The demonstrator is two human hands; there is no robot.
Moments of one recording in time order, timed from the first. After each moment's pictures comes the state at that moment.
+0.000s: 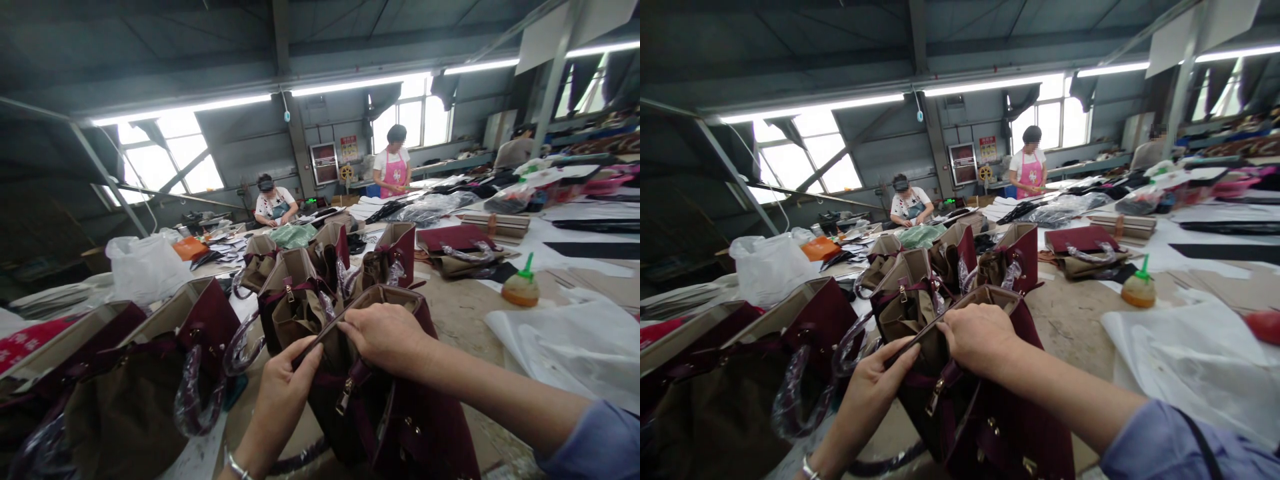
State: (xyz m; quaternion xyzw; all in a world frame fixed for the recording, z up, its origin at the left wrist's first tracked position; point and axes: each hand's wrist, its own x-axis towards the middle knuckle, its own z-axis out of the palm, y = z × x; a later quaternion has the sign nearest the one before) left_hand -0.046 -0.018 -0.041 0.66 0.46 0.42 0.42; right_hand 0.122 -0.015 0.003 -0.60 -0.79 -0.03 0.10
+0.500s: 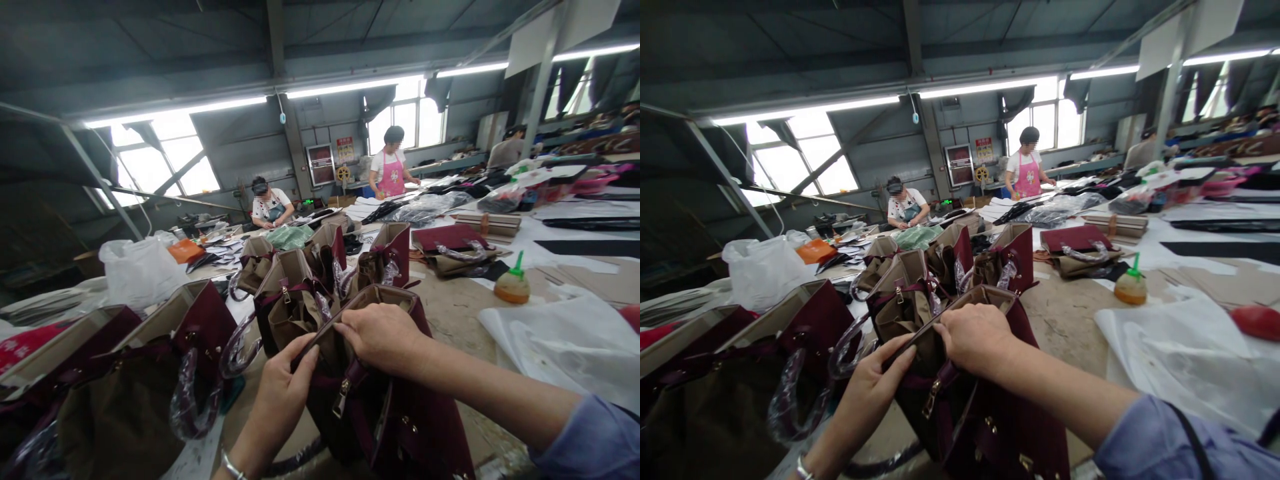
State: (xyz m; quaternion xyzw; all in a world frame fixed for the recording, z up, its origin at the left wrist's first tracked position) left_hand -0.045 -0.019 -0.038 0.70 0.46 0.41 0.36; right_hand 0.124 -0.019 0.007 -0.60 -0.79 -0.03 0.10
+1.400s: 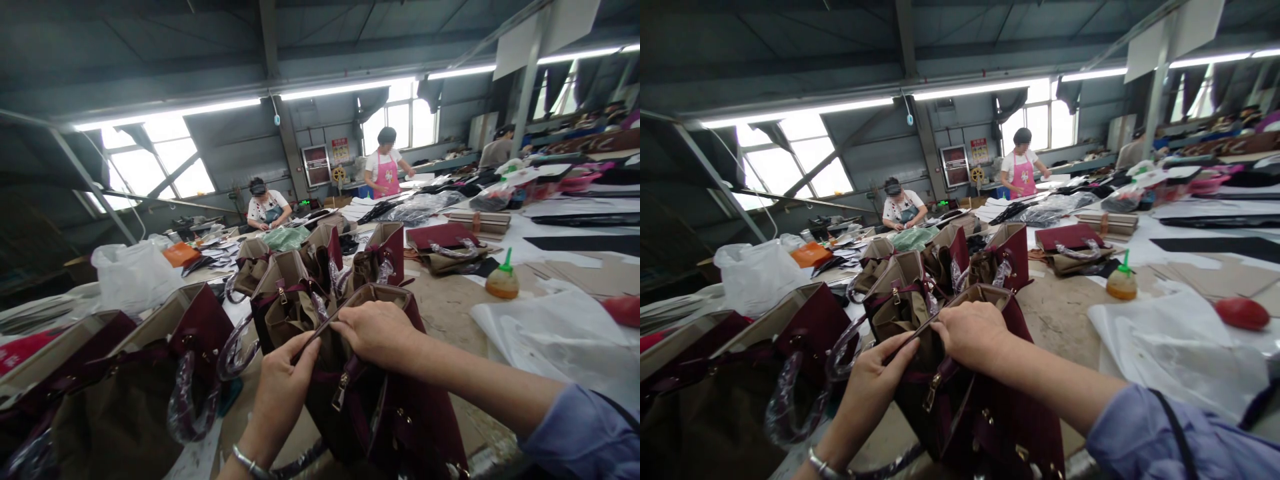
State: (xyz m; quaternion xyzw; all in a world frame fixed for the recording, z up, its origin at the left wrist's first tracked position) left_hand -0.037 -0.017 -0.036 0.70 0.49 0.40 0.33; right_hand 0.128 -0.020 0.004 -0.60 -0.79 -0.04 0.11
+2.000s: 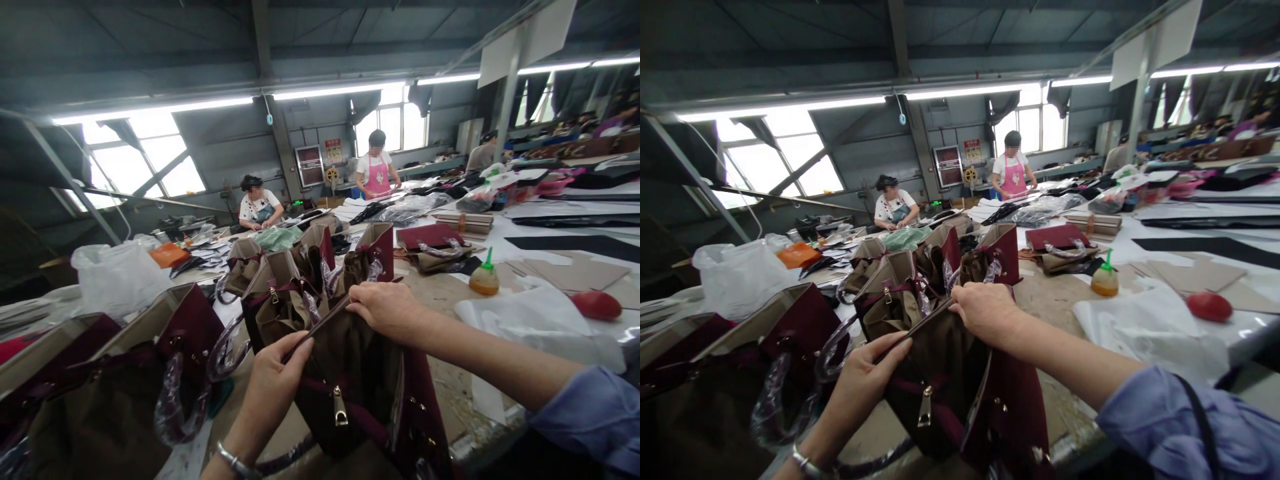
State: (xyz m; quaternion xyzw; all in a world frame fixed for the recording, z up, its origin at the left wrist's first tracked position) left_hand -0.038 -0.016 -0.034 0.70 0.49 0.38 0.35; right_hand 0.159 -0.018 0.018 -0.62 -0.78 -0.07 0.10
